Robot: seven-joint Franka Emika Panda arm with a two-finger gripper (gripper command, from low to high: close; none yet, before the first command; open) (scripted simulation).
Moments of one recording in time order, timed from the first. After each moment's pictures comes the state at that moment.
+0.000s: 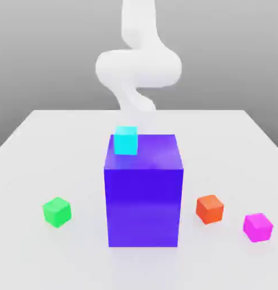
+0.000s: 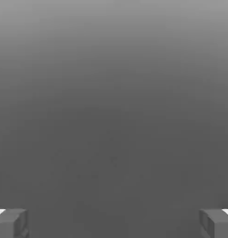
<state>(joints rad) 0.04 -0.71 0.03 -2.32 -0.03 2.34 0.73</state>
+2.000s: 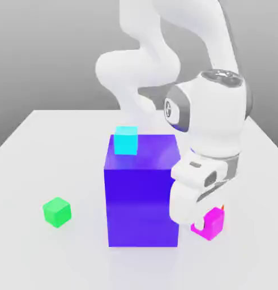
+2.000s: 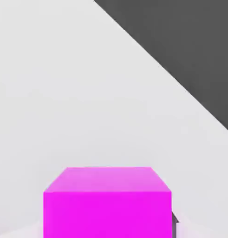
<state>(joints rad) 0.19 0.05 0.02 -2.63 -0.05 2.76 0.52</state>
